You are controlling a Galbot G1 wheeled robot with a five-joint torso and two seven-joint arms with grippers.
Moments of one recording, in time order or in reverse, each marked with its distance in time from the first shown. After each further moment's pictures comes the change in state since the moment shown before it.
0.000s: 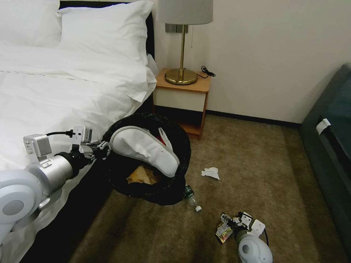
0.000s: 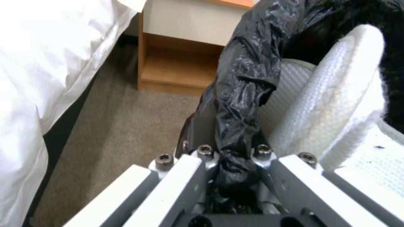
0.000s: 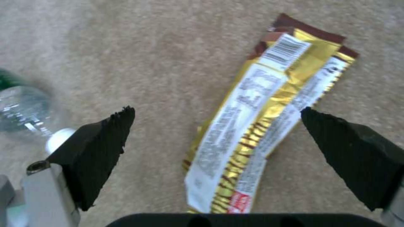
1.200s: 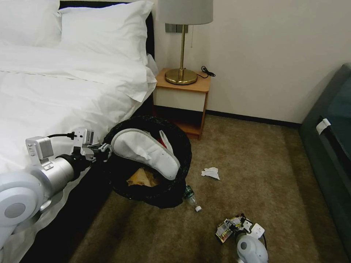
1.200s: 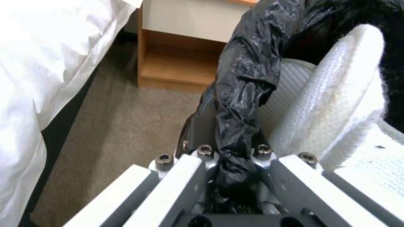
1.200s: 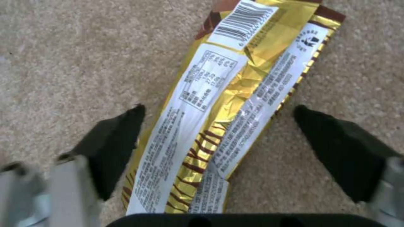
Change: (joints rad) left arm 0.013 0.002 0.004 -0.013 0.005 0.000 -0.011; right arm 0.090 -0.014 -0.038 -0.204 0.067 0.090 0.012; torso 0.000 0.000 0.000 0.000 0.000
